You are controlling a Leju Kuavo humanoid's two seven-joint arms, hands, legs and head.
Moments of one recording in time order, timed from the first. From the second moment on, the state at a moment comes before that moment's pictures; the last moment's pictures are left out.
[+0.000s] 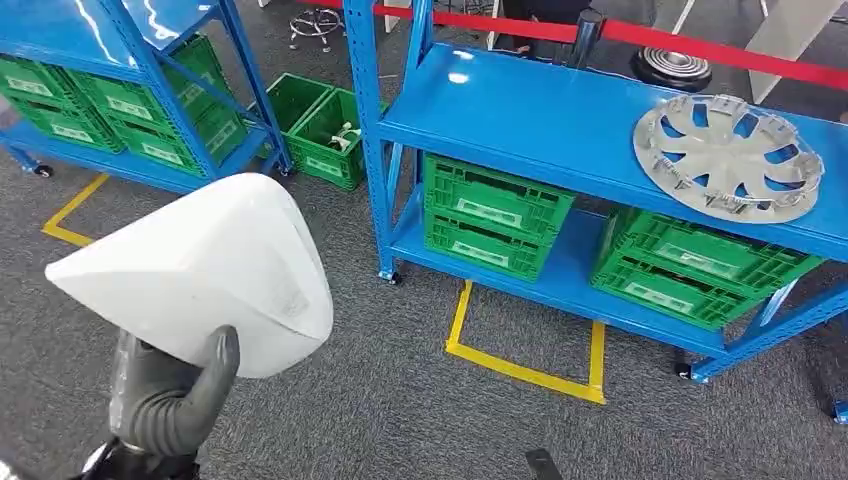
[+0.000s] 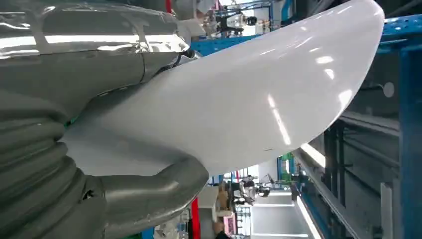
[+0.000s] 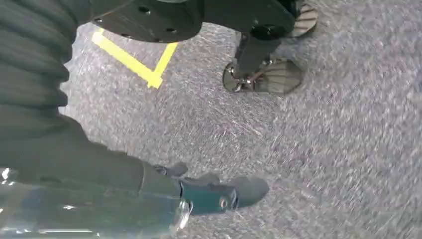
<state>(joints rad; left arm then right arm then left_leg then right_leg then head) -0.08 0.26 -0.73 -2.12 0.00 0.39 -0.21 -0.14 -0.05 0.85 -0.22 -0.63 -0.22 0.02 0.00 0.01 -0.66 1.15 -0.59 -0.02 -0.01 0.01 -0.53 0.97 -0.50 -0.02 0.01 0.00</state>
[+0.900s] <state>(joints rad) -0.04 0.28 -0.73 -2.13 0.01 0.46 -0.16 -0.13 -0.05 0.86 -0.21 -0.61 -0.22 0.02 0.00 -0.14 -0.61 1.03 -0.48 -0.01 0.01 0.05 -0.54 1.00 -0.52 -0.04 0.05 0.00</state>
